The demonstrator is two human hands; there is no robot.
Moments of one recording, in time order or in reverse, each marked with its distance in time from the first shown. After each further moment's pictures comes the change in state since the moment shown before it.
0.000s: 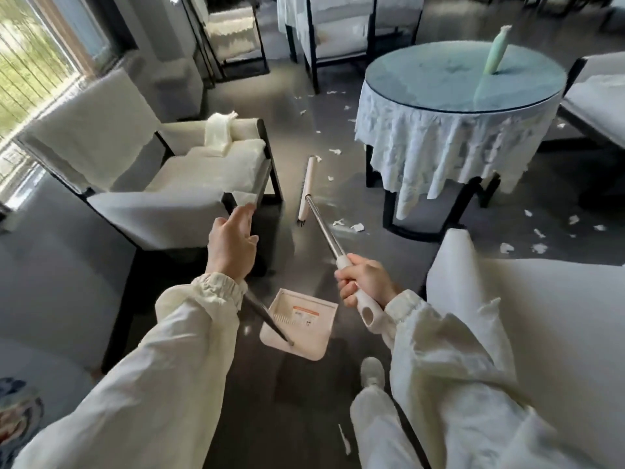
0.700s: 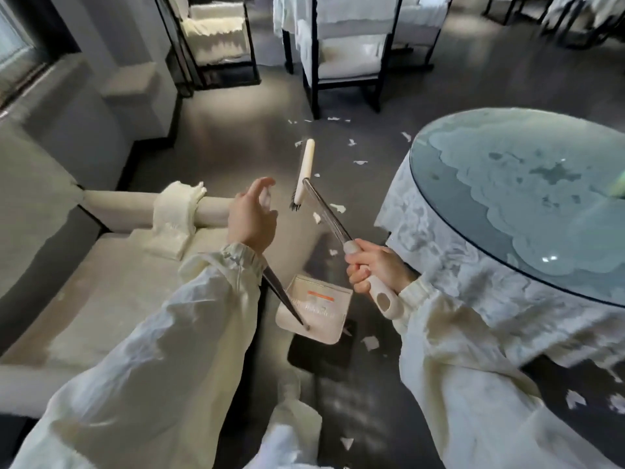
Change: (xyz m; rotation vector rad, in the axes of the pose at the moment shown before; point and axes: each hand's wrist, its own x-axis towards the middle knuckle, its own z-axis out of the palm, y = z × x) left_hand 0.699 0.054 0.203 -0.008 -0.061 0.023; right_hand 0.559 -0.437 0.028 -0.045 0.031 0.008
